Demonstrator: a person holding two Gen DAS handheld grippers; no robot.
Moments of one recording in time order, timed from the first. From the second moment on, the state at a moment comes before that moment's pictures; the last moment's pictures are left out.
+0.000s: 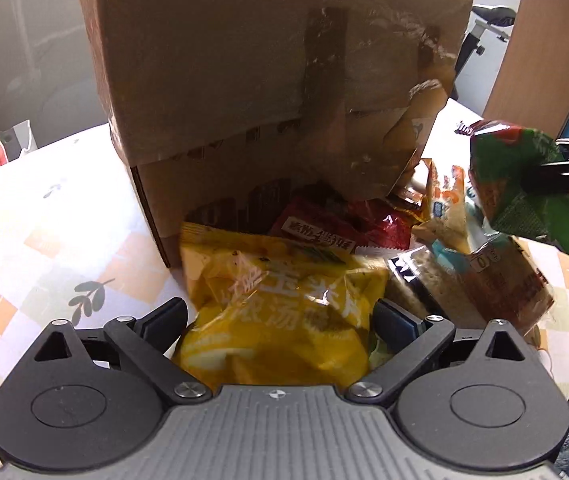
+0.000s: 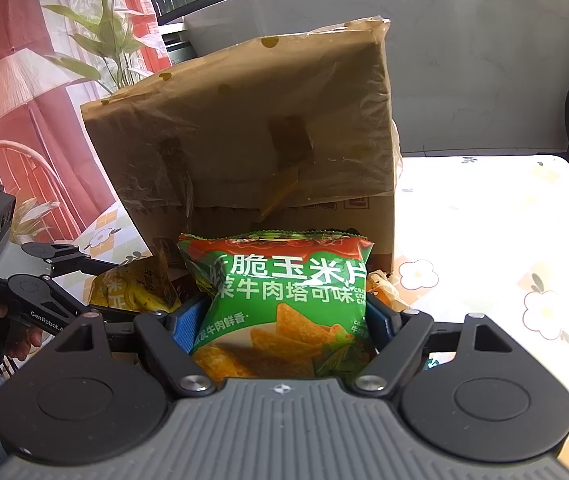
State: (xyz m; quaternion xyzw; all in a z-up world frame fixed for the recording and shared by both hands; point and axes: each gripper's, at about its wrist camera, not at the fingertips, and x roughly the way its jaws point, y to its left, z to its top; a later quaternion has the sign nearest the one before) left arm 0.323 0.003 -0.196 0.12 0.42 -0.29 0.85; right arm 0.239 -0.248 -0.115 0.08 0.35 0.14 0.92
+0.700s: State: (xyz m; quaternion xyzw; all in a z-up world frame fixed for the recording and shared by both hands) left arm 0.257 0.059 -0.132 -0.10 0.31 -0.20 0.92; right arm 0.228 -0.247 -0.091 0.08 0.31 0.15 0.94
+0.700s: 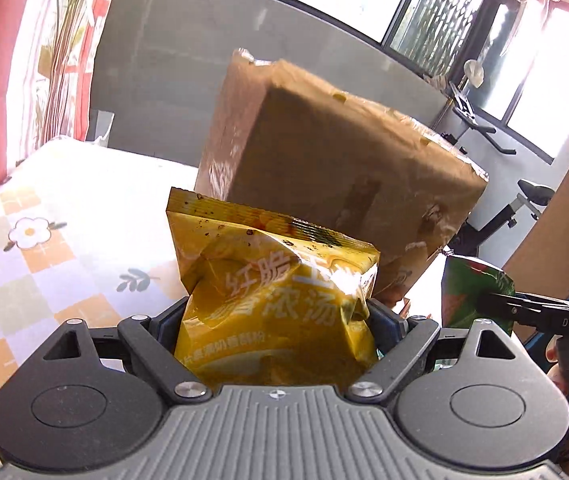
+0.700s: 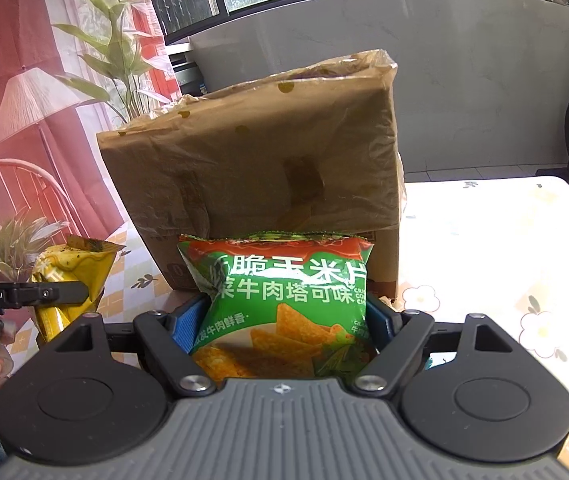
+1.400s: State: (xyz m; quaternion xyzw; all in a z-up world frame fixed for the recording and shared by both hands) left arm 0.337 -0.011 0.001 -0.03 0.20 -0.18 0.96; right arm 0.304 -0.240 0.034 0.01 0.20 0.17 0.96
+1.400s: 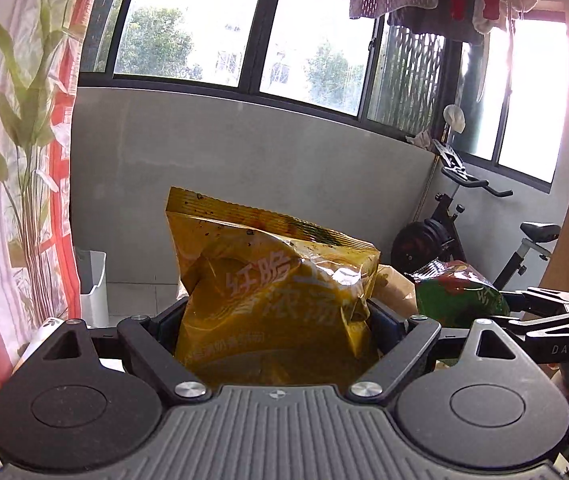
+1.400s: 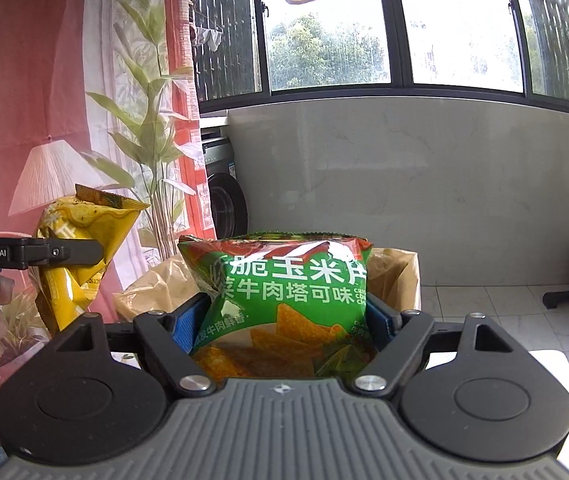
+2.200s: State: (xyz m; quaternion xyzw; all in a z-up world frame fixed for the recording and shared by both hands) left arm 0.423 -0.053 -0.022 0.03 0.25 -0.12 0.96; right arm 0.393 -0.237 0.003 0.01 0.24 0.13 0.96
